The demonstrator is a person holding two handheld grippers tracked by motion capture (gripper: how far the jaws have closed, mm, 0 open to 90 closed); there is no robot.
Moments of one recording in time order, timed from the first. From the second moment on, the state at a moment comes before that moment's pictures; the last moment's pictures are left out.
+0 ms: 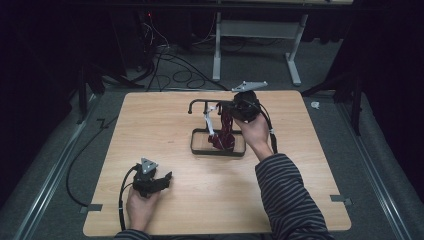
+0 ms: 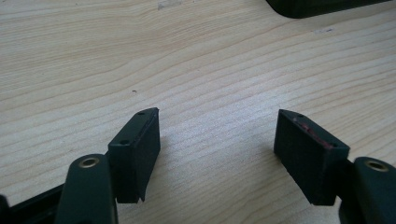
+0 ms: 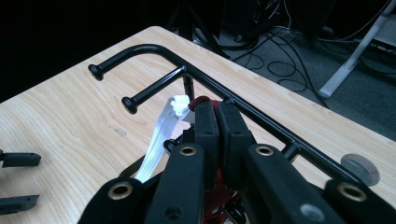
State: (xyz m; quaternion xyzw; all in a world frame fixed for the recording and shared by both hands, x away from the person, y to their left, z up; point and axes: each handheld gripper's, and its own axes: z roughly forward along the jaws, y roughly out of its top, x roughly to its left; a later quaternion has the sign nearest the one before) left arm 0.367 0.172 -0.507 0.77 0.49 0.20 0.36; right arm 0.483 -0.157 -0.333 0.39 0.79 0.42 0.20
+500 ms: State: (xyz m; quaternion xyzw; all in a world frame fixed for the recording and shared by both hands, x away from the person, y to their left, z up) left arm 0.367 0.172 -0.507 0.77 0.48 0.20 0.36; right arm 0.481 -0.158 -0.330 0.39 0.79 0.43 0.21
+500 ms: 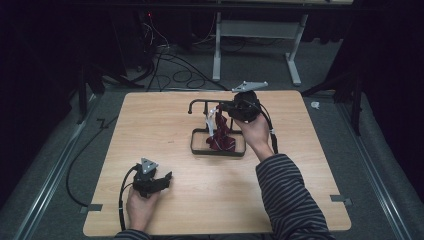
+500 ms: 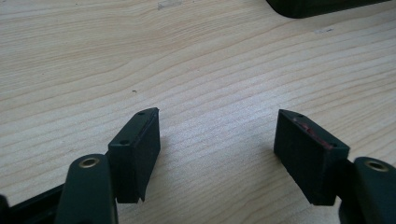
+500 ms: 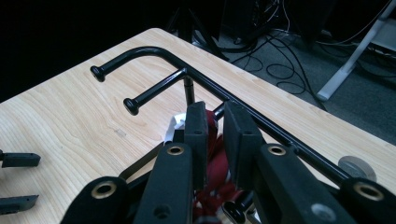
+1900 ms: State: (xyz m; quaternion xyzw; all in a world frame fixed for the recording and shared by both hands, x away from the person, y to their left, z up) left arm 0.367 0.171 -0.507 0.77 0.48 0.21 0.35; right arm 0.439 -0.212 -0.327 0.39 0.77 0.45 0.22
